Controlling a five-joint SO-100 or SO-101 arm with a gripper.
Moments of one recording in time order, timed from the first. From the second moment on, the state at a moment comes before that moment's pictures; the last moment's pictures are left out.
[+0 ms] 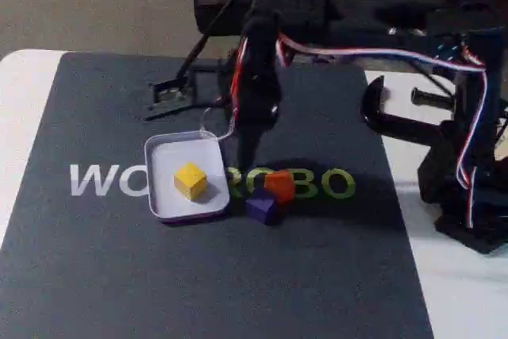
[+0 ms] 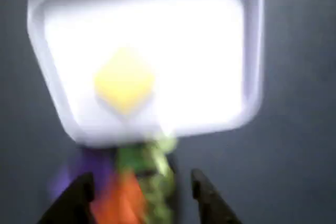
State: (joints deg) arm 21.9 70.8 76.8 78.5 -119.3
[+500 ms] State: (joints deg) arm 26.4 76.6 80.7 85.3 -144.0
